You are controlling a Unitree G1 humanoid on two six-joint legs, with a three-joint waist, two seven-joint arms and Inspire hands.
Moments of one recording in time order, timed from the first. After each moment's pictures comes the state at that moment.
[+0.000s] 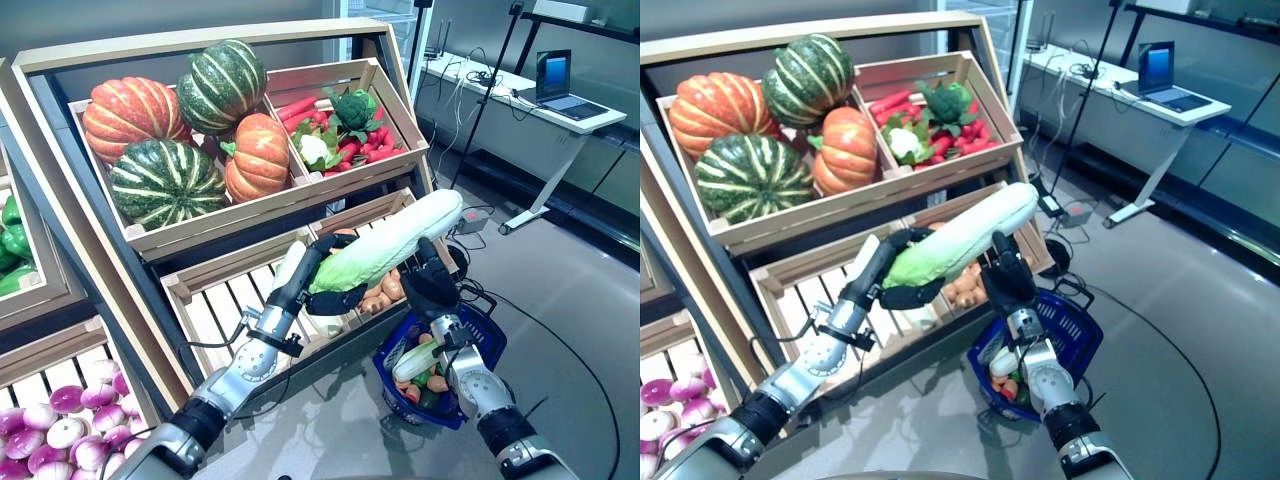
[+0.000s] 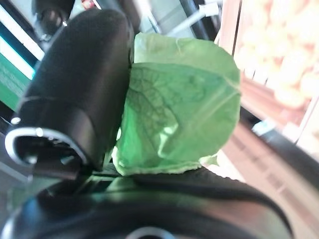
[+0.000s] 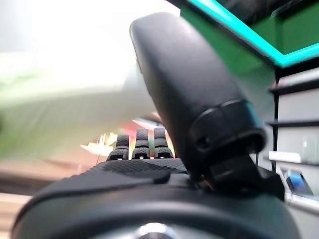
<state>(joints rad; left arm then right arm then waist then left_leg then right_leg) -0.23 0.45 -0.53 0.42 -0.01 -0.56 0.21 -0.27 -0.26 0.29 0.44 1.73 -0.12 0.49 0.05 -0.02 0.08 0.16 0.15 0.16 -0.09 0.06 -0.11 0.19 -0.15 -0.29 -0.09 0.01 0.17</state>
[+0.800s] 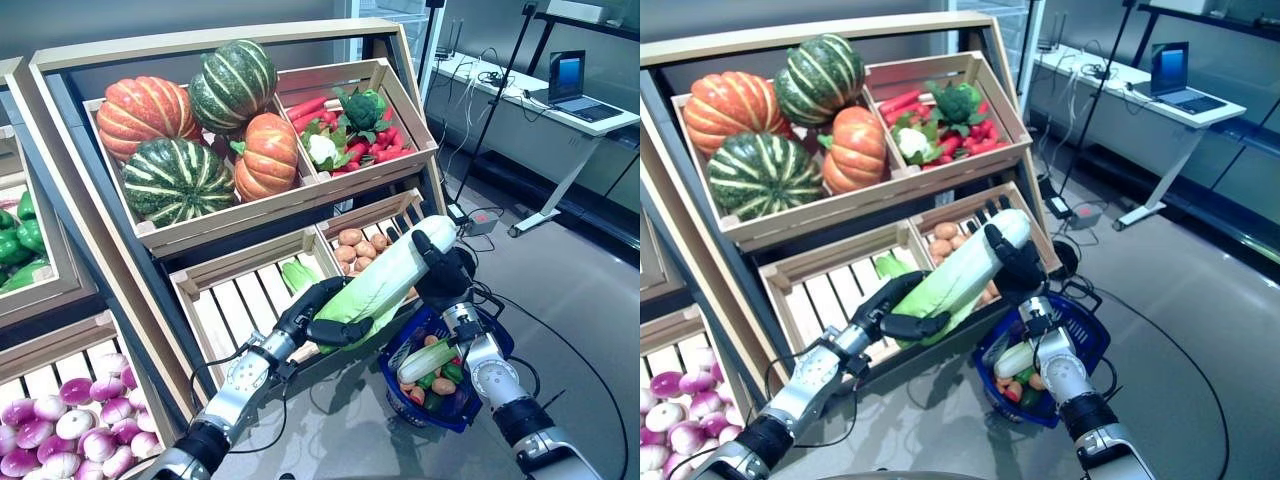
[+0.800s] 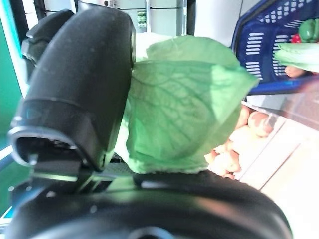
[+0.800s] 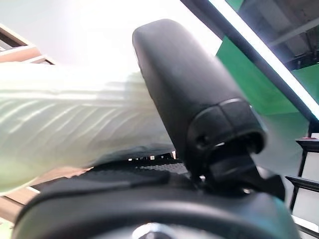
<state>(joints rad) -0.17 0.42 -0.48 0.43 -0.36 -0.40 -0.22 -0.27 -0.35 0.28 0.44 1.48 -0.13 0.50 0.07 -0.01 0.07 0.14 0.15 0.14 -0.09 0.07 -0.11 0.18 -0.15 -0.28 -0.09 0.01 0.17</state>
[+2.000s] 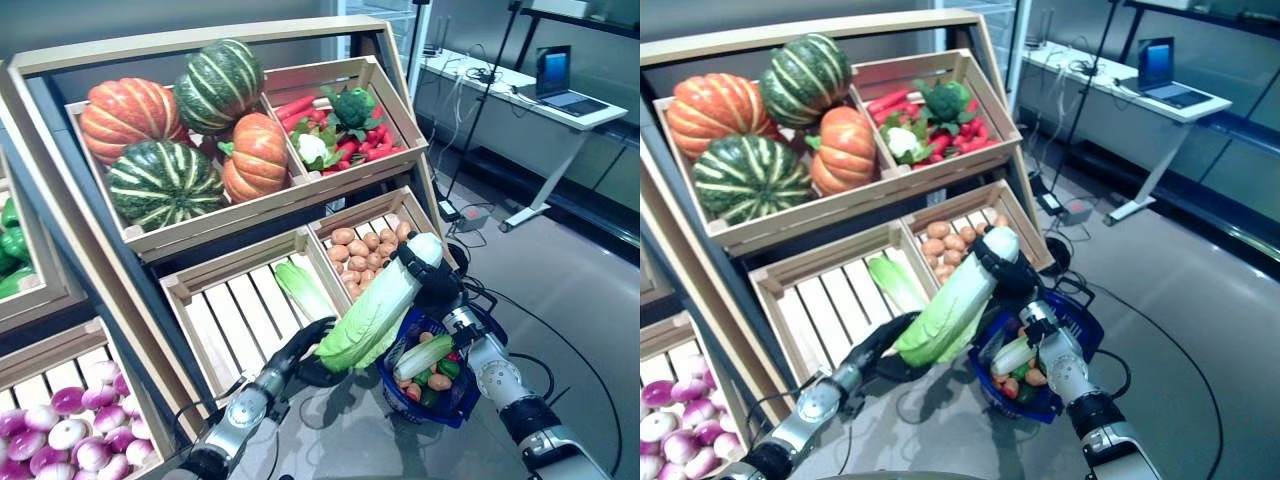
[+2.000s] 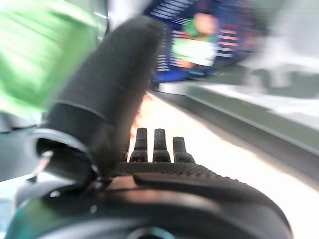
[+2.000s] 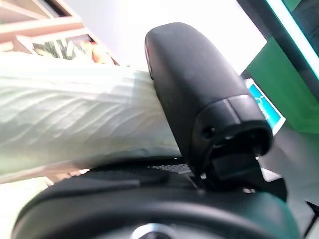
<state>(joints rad) -0.08 0.36 -0.41 0.87 -0.11 -0.38 -0.03 -0.29 -0.39 0.23 0.51 1.25 -0.07 0.49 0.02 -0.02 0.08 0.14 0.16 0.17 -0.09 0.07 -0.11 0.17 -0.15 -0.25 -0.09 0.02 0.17</state>
